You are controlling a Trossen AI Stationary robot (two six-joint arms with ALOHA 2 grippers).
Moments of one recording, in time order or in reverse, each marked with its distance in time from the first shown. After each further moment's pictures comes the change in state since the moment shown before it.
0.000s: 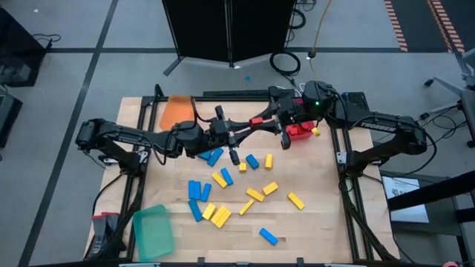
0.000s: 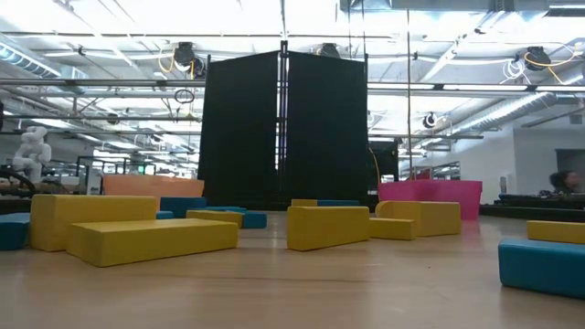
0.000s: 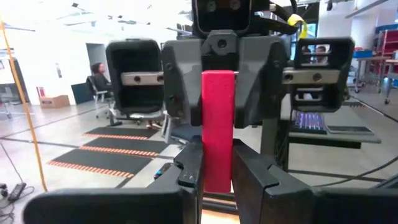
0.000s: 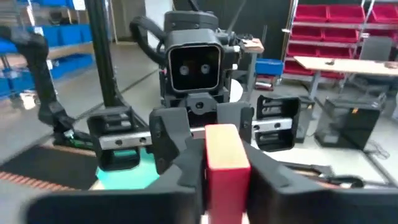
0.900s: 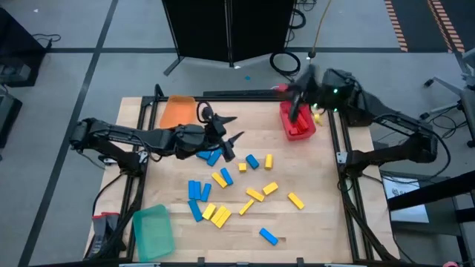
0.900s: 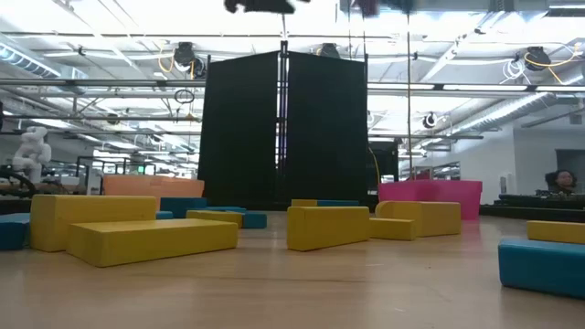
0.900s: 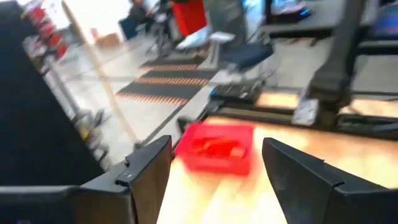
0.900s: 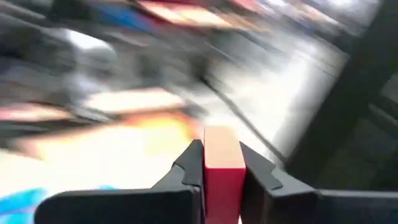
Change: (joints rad) left arm -0.005 -0.089 0.001 -0.464 -0.252 -0.068; right arm -0.172 -0.164 0.000 -0.344 0.511 -0.032
